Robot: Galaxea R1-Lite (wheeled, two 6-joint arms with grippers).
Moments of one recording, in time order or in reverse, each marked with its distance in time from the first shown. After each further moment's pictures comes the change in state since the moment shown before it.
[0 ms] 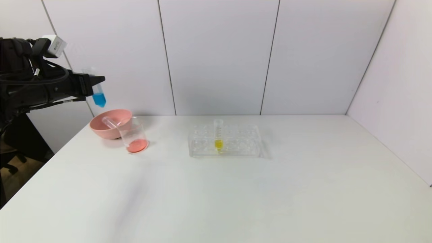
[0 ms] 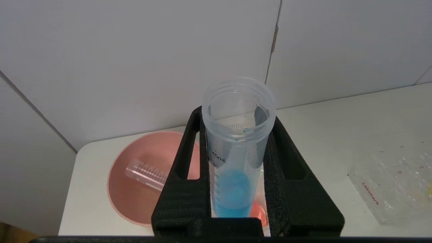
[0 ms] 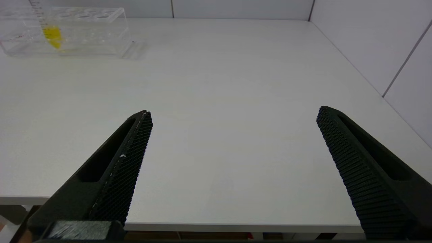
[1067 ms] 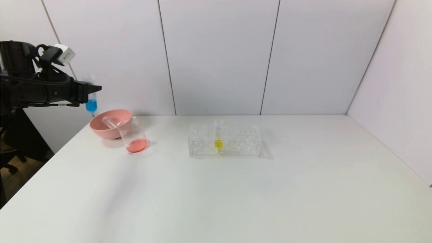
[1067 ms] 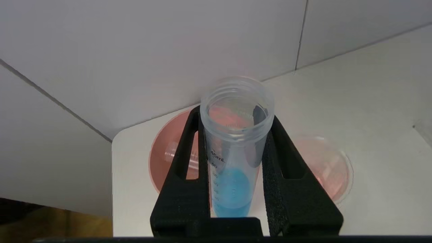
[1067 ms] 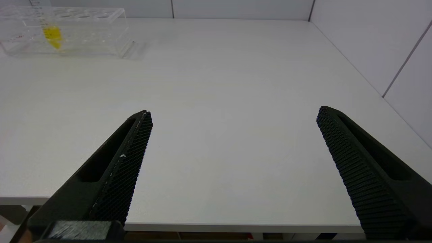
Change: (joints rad) left arm 0.075 0.121 -0.202 0.254 -0.059 0.269; right arm 0.000 0.000 0.000 0.000 0.000 0.000
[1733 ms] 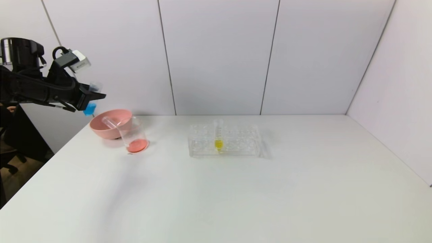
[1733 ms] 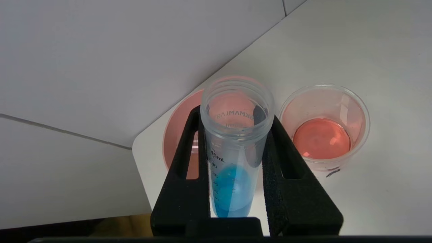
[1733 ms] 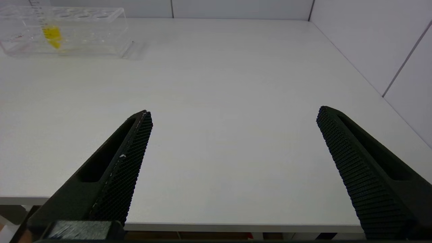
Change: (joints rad) left arm -0.006 0.038 -0.155 0.287 -0.045 0.383; right arm 0.000 0.000 0.000 0.000 0.000 0.000
